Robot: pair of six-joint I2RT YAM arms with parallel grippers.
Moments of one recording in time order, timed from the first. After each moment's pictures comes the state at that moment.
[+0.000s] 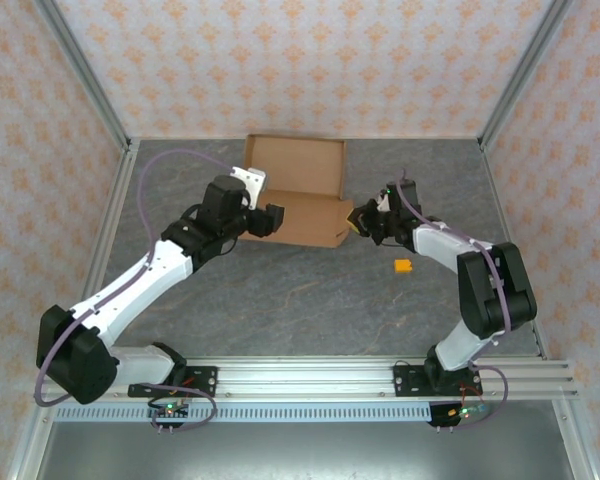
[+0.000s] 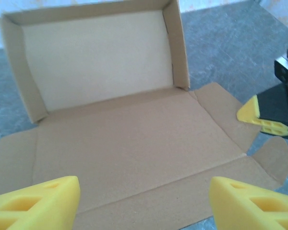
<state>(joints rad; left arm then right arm) -0.50 1.27 1.06 -0.36 -0.05 -0.17 0.25 1.62 0.90 -0.02 -0.54 1.08</state>
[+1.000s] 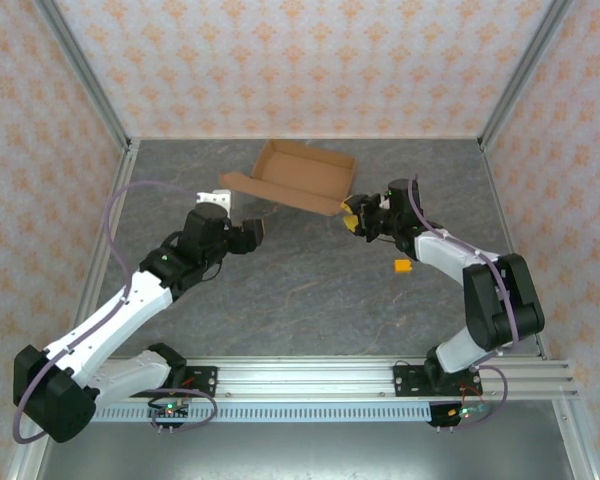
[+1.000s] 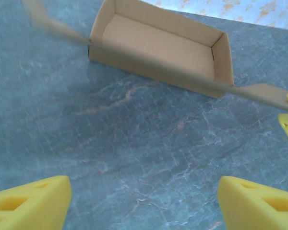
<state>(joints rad) -0.50 1.05 0.83 -0.39 -0.17 -0.50 0.28 1.55 0.84 0.13 -0.54 1.48</state>
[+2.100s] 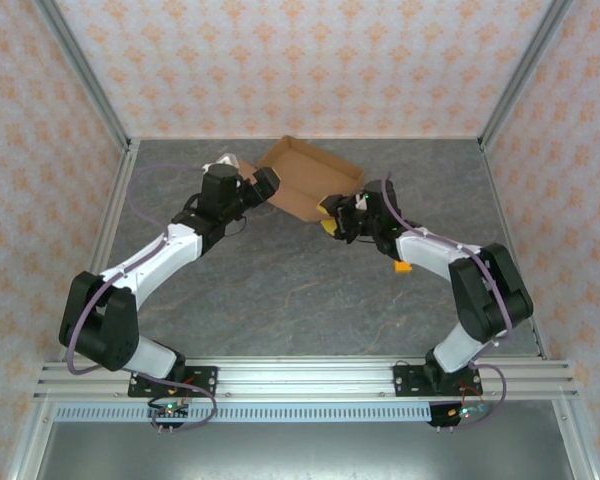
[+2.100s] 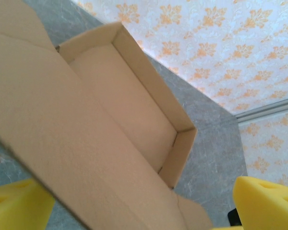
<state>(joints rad) -0.35 1.46 1.03 -0.04 0.01 -0.86 0.43 1.63 0.89 0.22 -0.51 1.47</state>
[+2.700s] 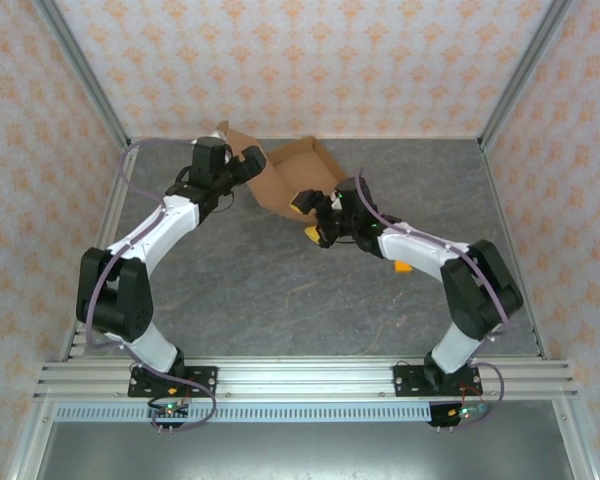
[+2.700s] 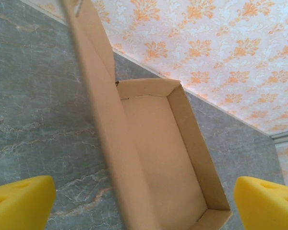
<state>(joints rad) -0.22 1.63 1.26 -0.16 0.03 -0.72 0.56 1.63 1.01 0.05 -0.42 1.32</state>
